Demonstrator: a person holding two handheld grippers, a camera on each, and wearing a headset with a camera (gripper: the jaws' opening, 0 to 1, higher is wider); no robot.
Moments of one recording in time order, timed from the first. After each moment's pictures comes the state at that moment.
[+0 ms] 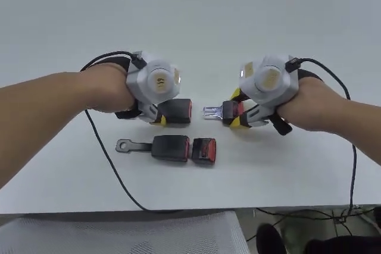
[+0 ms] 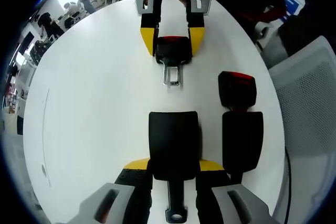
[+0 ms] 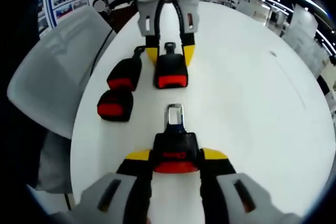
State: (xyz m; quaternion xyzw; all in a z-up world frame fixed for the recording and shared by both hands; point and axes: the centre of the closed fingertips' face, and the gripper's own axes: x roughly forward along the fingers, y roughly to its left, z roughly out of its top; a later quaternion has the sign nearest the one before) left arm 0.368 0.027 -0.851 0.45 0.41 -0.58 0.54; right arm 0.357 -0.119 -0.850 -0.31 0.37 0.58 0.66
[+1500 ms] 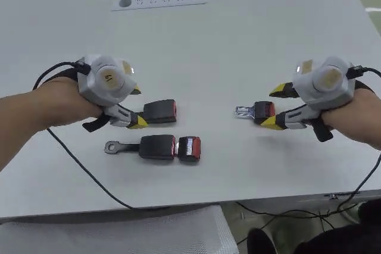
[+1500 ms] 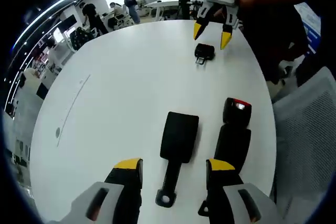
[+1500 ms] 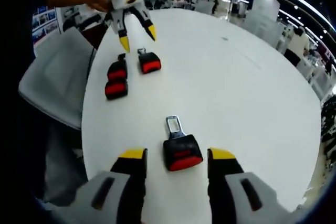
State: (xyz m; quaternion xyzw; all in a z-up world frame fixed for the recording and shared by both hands) left arm 0.362 0.059 -0.790 0.32 0.37 -0.50 0.72; right arm 0.329 -0.208 -0.804 -0.24 0.37 0.47 0.77
